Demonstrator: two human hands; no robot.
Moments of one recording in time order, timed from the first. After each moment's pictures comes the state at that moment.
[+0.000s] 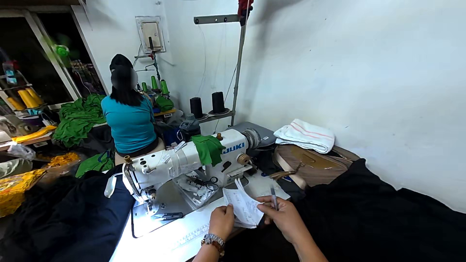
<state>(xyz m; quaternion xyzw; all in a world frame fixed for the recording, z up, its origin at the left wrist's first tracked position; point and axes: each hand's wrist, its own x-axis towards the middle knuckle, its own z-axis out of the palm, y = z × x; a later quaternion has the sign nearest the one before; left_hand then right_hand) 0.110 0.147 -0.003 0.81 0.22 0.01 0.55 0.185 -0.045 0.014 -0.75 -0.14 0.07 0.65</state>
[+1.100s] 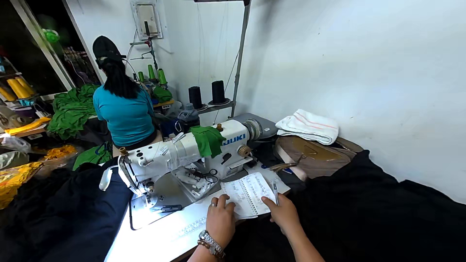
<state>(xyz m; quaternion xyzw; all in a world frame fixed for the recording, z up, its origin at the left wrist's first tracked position) 0.087 0.142 -0.021 0.97 0.02 0.16 0.19 0.198 -0.046 -0.021 -0.85 0.00 0.03 0.53</state>
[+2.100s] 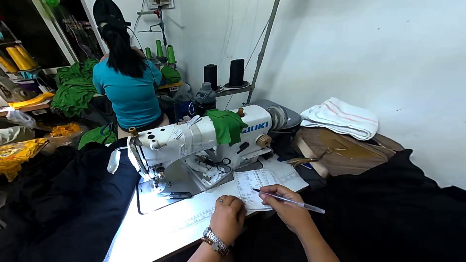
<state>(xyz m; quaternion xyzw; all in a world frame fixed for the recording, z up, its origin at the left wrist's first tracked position) 0.071 0.155 -0.048 0.93 0.00 0.23 0.29 0.176 -0.022 -0.007 -0.73 -0.25 0.03 0.63</state>
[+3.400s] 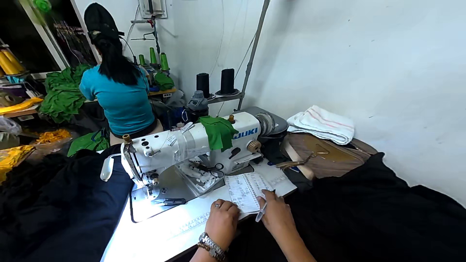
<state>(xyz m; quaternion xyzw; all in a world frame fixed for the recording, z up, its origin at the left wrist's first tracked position) 0.079 0.154 -0.054 0.95 -0.02 0.22 0.23 0.163 -0.008 -0.001 -0.97 -0.12 -0.01 0.21</state>
